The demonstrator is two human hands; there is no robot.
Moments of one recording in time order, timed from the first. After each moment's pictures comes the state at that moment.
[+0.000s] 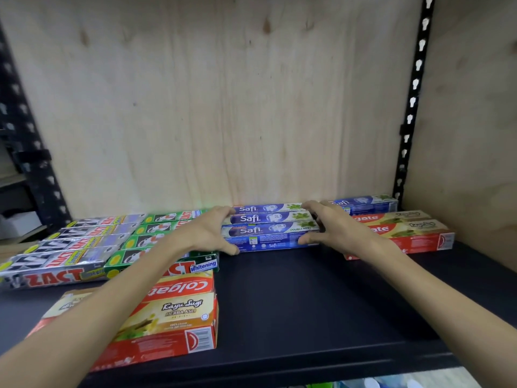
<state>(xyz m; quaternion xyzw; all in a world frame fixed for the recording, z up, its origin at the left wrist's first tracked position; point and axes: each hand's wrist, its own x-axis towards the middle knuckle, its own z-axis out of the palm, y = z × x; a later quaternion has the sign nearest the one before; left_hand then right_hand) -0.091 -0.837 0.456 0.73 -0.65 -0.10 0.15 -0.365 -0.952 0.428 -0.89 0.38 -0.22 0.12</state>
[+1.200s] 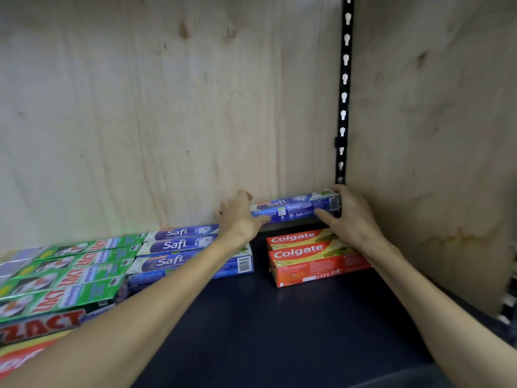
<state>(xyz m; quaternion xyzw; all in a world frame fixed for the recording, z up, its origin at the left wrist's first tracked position) -0.255 -0.991 0.444 0.72 -0.57 0.00 0.39 -0.486 -1.030 0.433 -0.72 0.54 -0.43 0.09</state>
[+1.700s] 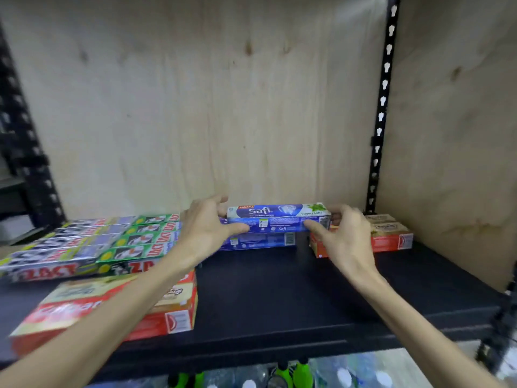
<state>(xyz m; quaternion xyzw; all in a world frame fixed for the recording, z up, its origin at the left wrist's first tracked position) -0.171 -0.794 0.470 0.72 -0.55 0.03 0.42 -0.410 -0.897 0.418 -0.69 0.48 -0.53 0.12</state>
